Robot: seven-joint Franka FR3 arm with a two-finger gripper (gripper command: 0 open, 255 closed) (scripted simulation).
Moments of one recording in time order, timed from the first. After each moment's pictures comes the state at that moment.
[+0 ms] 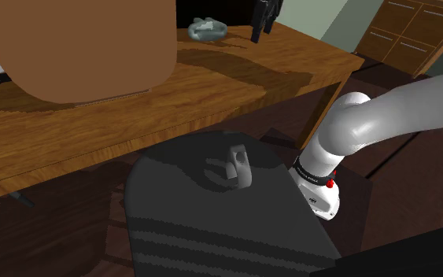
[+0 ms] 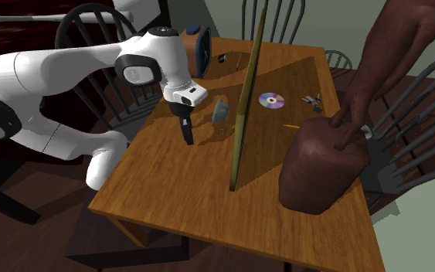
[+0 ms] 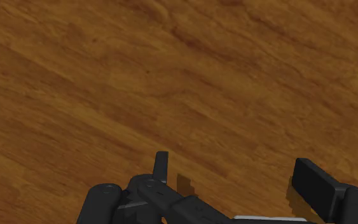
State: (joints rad) arm 0.01 -0.77 0.01 -2.30 -0.07 1.61 -0.11
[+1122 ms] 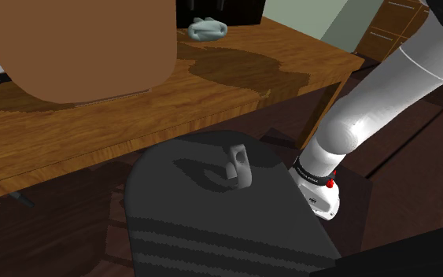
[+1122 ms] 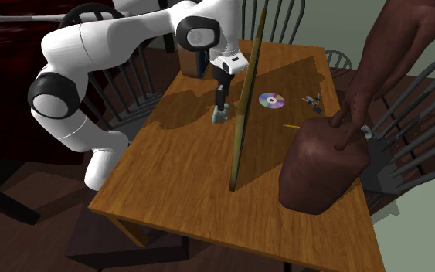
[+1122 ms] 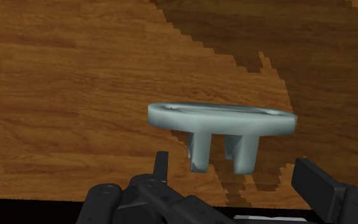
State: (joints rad) arm -0.06 -0.26 0.21 -1.74 0.06 1.50 0.46
